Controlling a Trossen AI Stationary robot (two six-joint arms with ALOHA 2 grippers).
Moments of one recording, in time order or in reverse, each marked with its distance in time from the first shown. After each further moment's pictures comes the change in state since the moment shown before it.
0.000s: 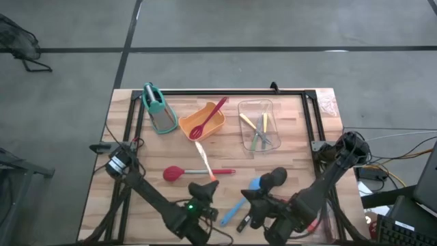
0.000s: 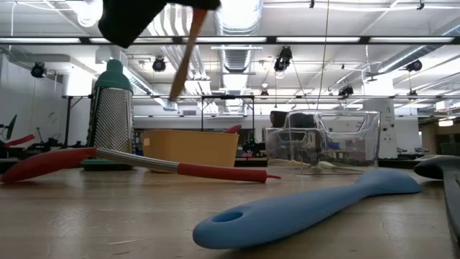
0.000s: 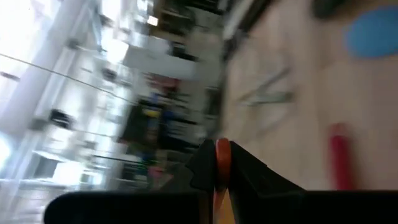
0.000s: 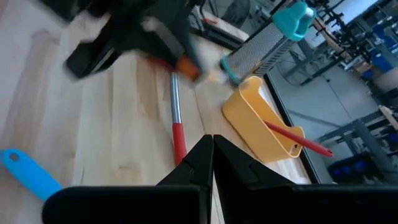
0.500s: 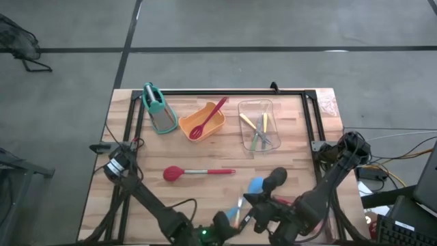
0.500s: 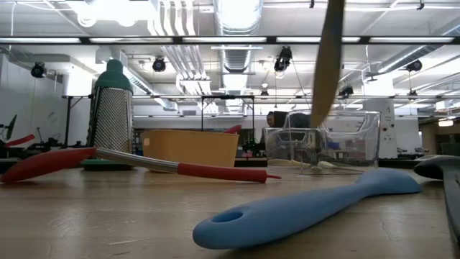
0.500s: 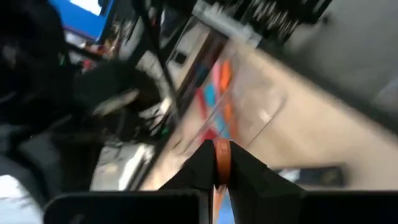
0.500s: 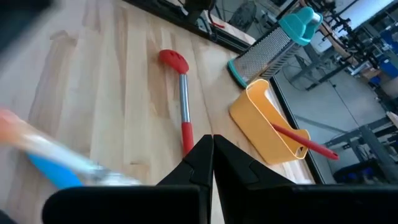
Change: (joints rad) left arm -0.036 0.007 -0.002 0.956 0.658 0.857; right arm 0.031 -0.008 -0.001 -0.004 0.003 0.015
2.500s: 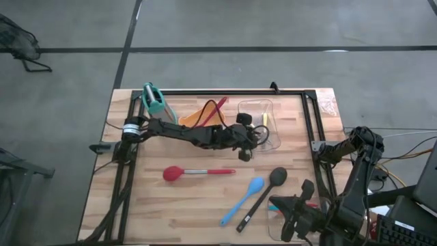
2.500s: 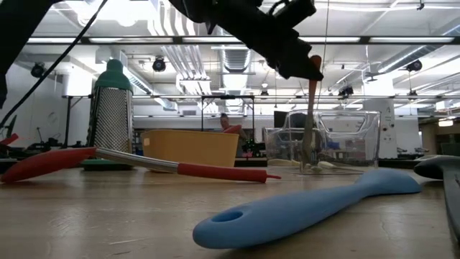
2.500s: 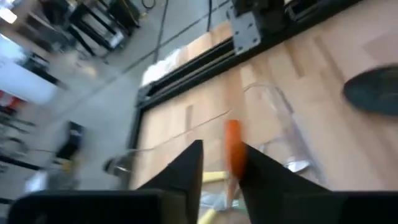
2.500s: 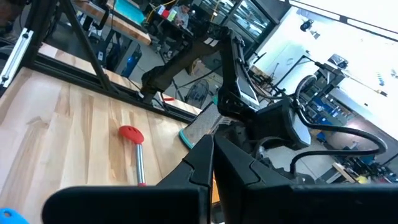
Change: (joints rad) left arm 0.750 -0.085 -0.083 0.051 0.457 -0.129; right arm 0.242 -0.137 -0.004 -0.038 0.413 -0.014
